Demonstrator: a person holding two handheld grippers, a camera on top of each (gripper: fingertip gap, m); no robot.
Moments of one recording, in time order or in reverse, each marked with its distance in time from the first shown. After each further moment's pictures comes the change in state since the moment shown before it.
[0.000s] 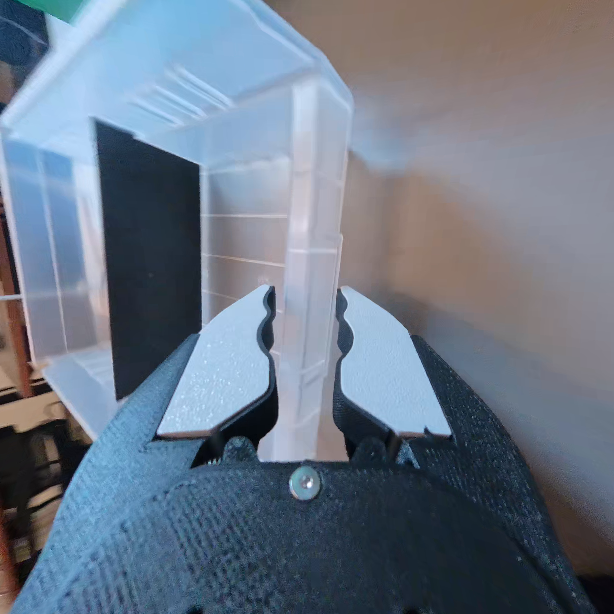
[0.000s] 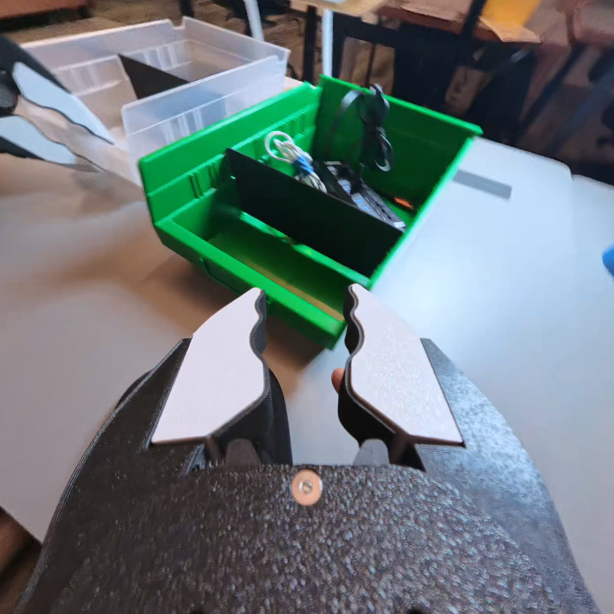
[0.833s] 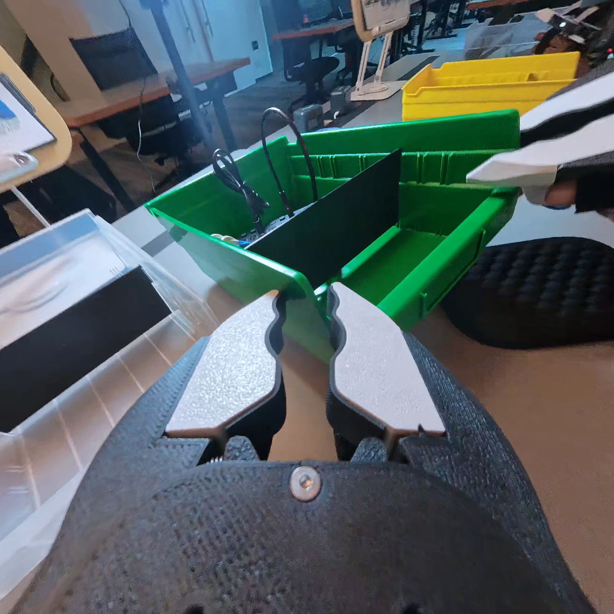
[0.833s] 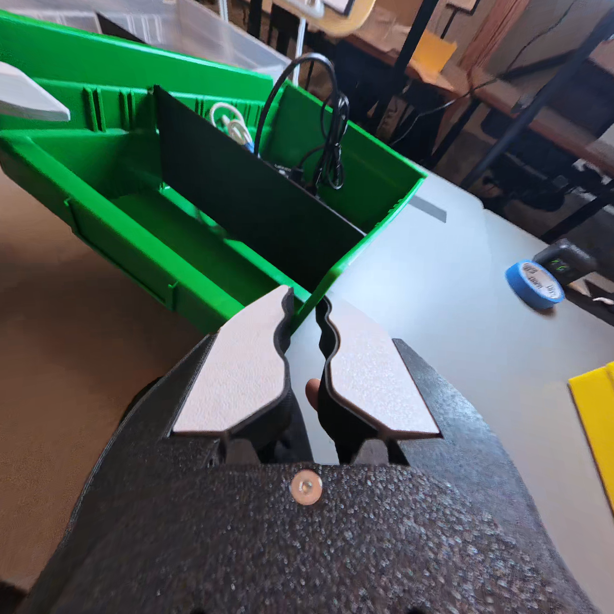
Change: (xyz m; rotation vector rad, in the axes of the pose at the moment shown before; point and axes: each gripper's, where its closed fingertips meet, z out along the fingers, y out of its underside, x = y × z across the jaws) left arm 0.008 -0.181 -0.066 0.631 -0.116 -0.732; right arm -0.029 -0.010 -0.003 -0.002 0.216 -0.167
